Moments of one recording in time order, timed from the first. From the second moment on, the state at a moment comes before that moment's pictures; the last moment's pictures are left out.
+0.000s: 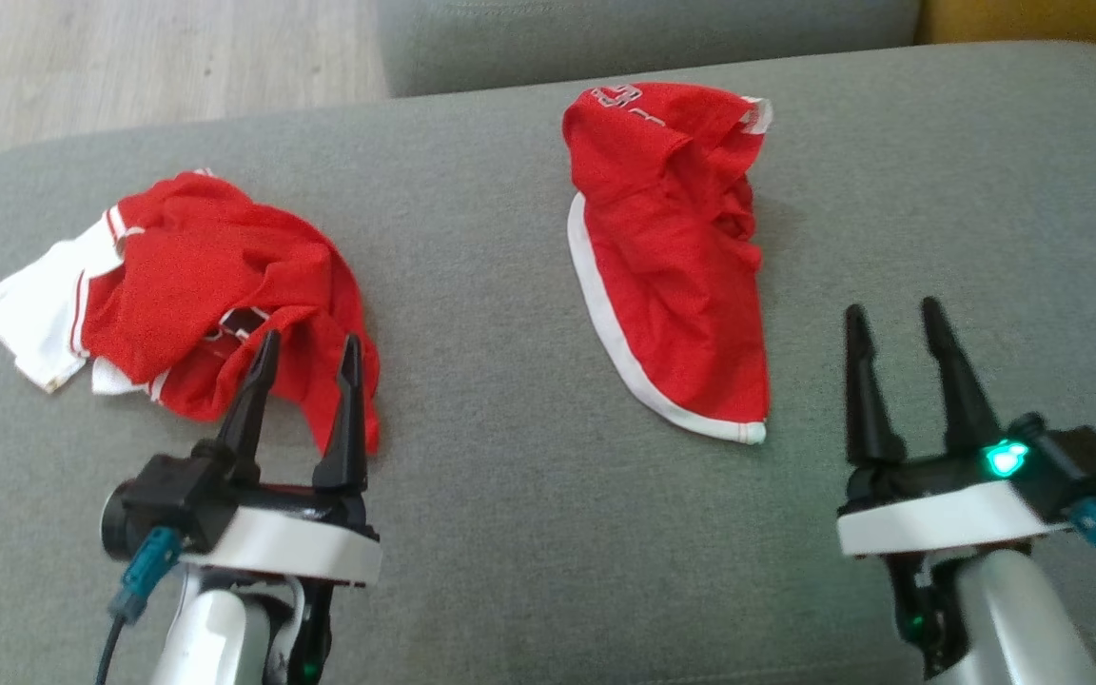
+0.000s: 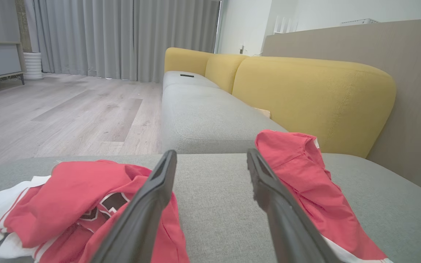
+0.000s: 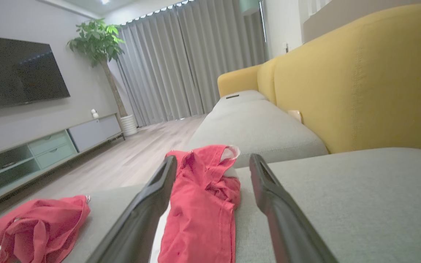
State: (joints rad) left arm -0.04 0.05 -0.19 0.05 -0.20 -0.02 -0.26; right arm -0.09 -0.05 0.10 0.13 0.26 0.13 -0.26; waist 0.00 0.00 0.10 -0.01
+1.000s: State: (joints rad) left arm -0.09 0.05 -0.24 0.06 -0.22 -0.01 -0.26; right arm -0.30 -0.05 0.13 0.77 0.31 0.13 -0.22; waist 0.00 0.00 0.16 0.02
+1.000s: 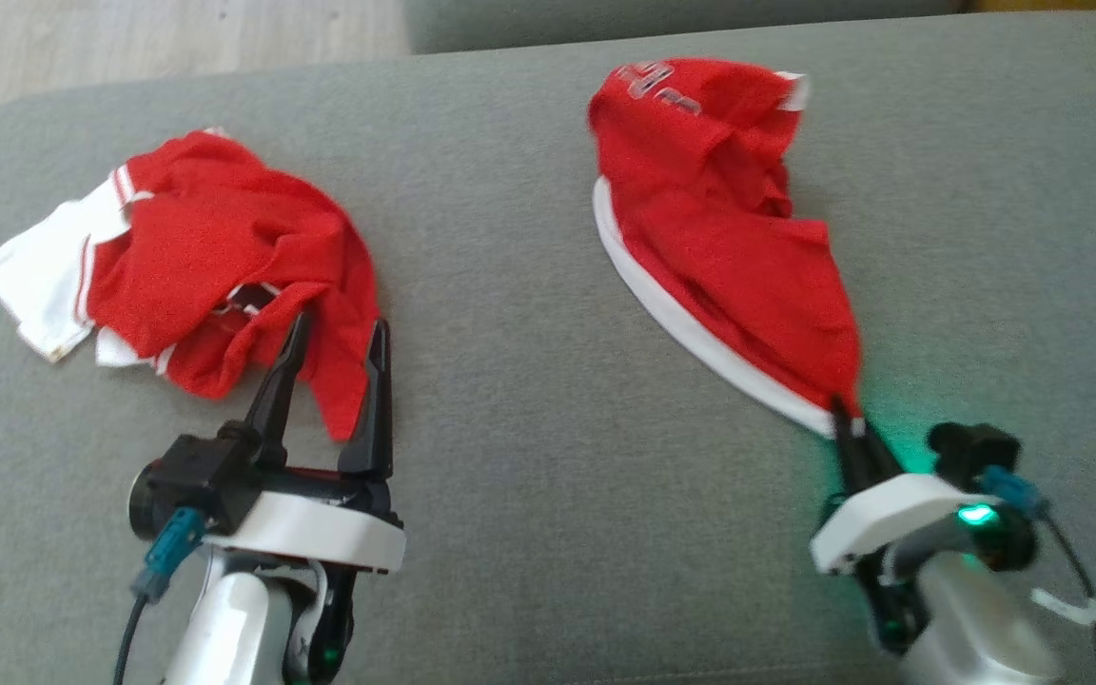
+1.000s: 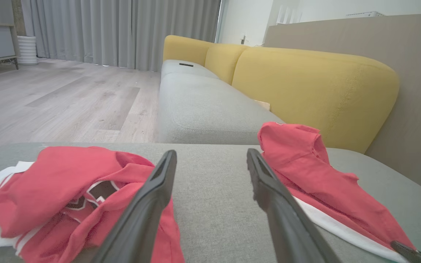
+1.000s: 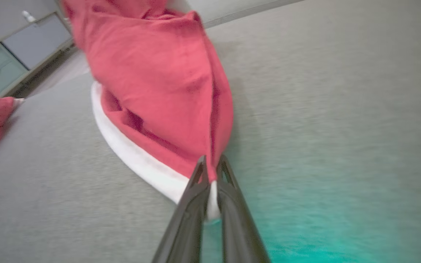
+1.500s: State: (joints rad) left arm -0.09 0.05 -0.25 0.07 -0.23 -0.01 -0.26; right arm -0.29 -0.07 -0.30 0.67 -0.02 0.13 -0.21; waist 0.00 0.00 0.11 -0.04
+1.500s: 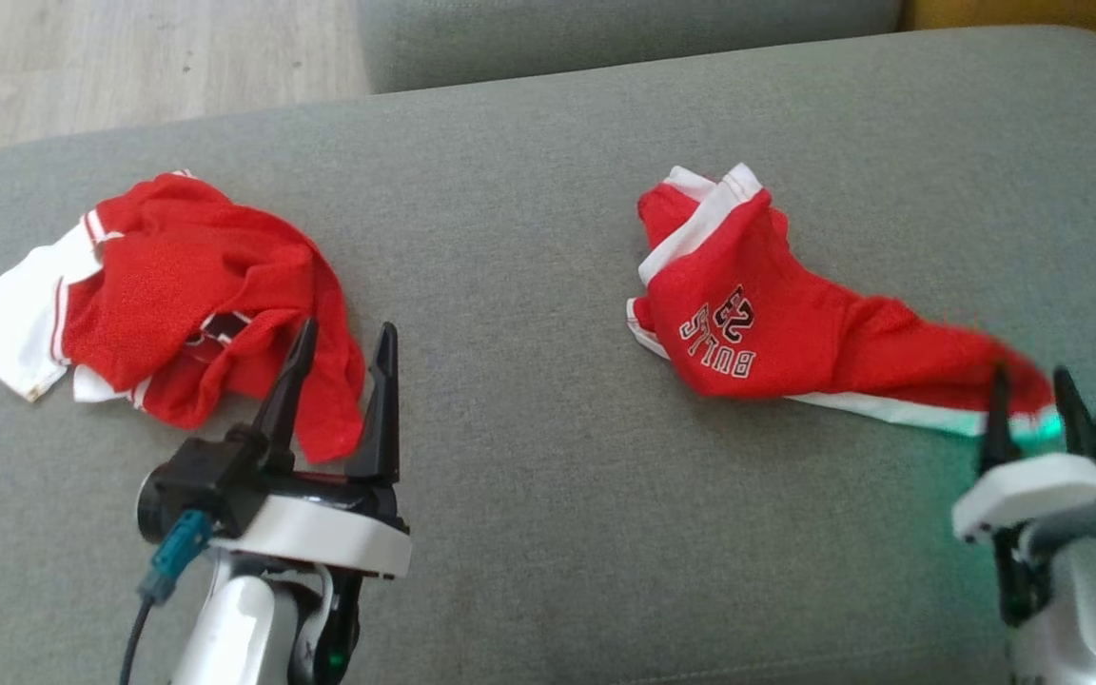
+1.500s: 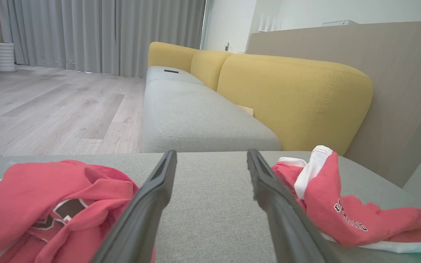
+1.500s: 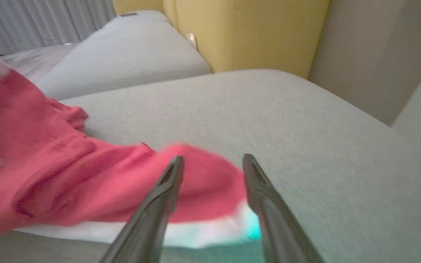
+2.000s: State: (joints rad) left arm -0.08 0.05 -0.28 0.07 -0.24 -0.01 -0.26; right arm -0.17 -0.05 0.14 0.43 0.11 0.13 -0.24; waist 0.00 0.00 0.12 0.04
